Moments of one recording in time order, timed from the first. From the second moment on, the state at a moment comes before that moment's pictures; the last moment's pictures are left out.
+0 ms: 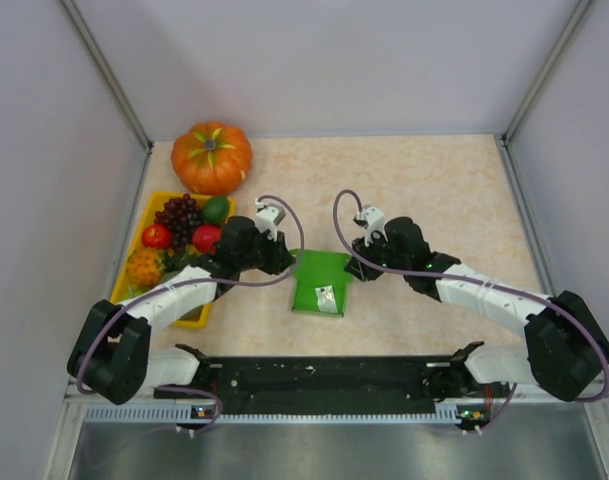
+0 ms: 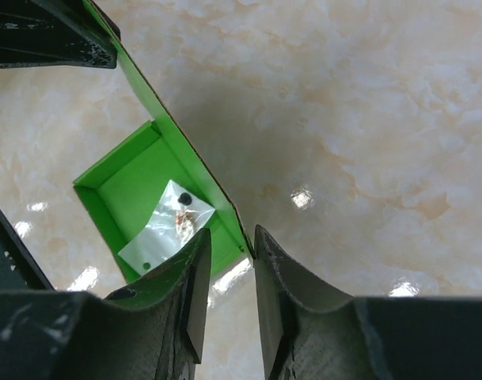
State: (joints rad) left arm -0.49 1.28 0.63 0.07 0.33 -0.22; right arm 0.64 1.26 0.66 0.02 -0.29 0.15
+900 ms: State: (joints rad) left arm -0.67 1.10 0.50 0.28 -0.15 -0.48; right arm 0.96 1.31 0.71 0.11 0.58 0.37
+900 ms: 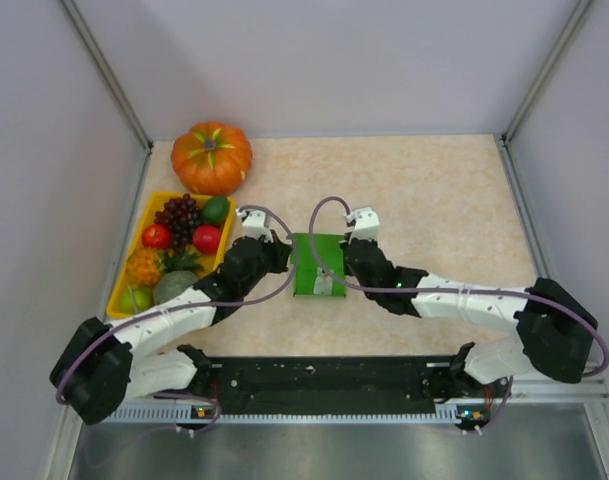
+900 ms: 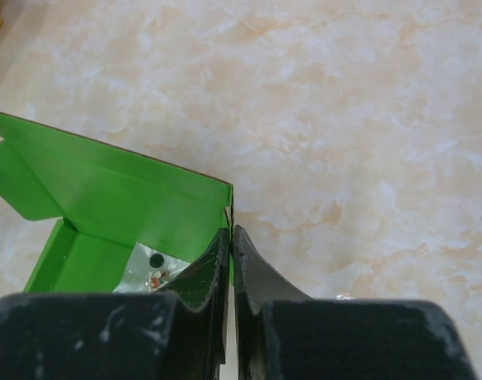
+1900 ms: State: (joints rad) left arm -0.96 1.29 0.43 0.52 -0.72 -0.58; right arm 1.19 1.49 0.52 0.65 0.99 0.32
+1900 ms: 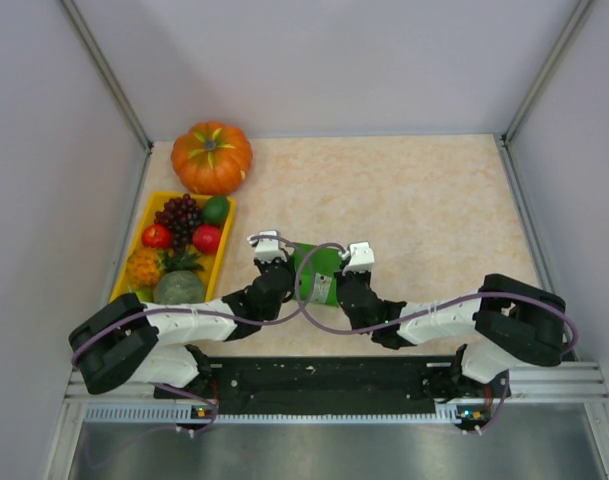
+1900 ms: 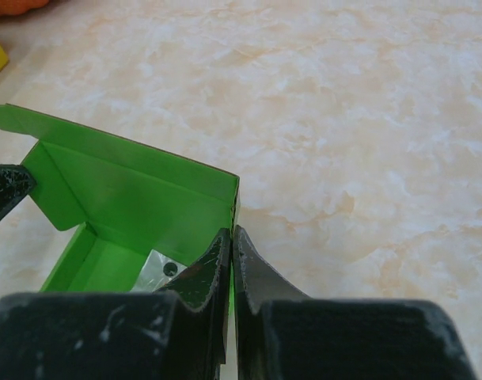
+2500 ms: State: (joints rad) left arm -0.98 1.25 0.38 0.52 -0.72 -0.67; right arm 1.23 1.50 0.50 0.65 0.98 0.39
